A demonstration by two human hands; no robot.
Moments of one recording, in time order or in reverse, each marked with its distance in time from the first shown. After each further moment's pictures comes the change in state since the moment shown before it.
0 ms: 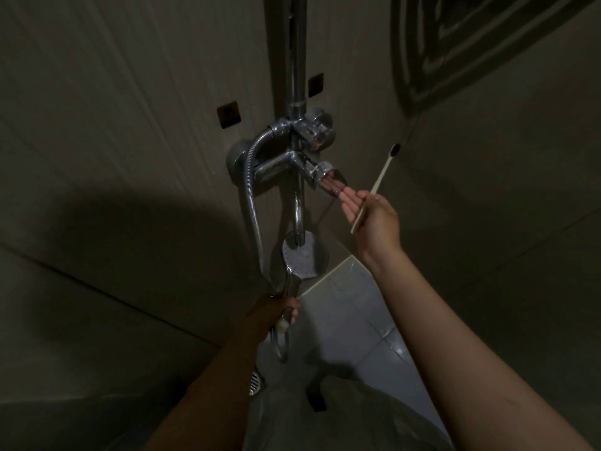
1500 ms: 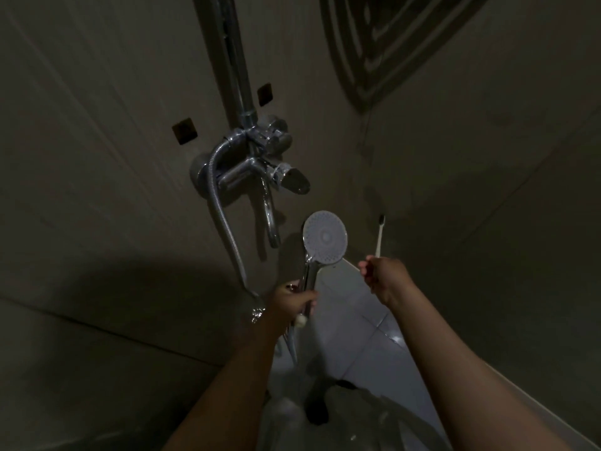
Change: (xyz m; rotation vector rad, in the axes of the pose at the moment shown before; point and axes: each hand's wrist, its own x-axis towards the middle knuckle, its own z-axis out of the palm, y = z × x) left_hand -0.017 0.021 0.063 0.142 -0.132 0.196; right_hand -0.022 0.020 -0.122 -0.410 0.322 0.296
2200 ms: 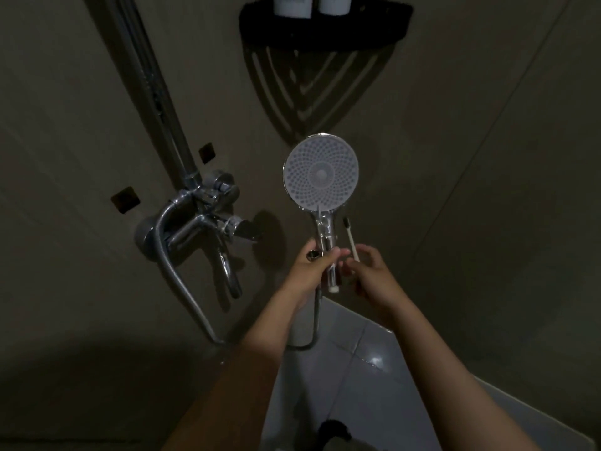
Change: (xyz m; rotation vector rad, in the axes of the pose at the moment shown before) left_hand -0.017 0.140 0.094 -0.130 -0.371 0.295; right_hand -0.046 -0.057 -0.036 -0.148 -0.084 -0.371
